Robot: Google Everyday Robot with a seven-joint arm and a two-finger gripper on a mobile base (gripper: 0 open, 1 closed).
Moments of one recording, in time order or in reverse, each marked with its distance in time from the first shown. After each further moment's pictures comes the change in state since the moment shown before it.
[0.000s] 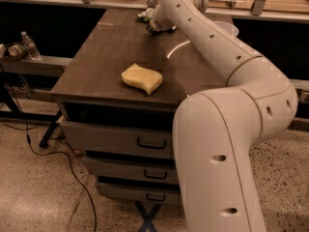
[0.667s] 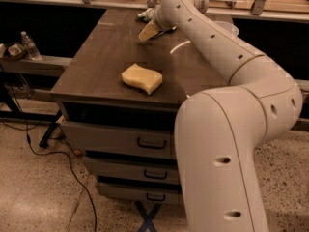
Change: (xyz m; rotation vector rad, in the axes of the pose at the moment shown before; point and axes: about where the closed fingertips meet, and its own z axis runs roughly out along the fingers) arm 0.001 0.002 -0.003 0.004 0.002 0.047
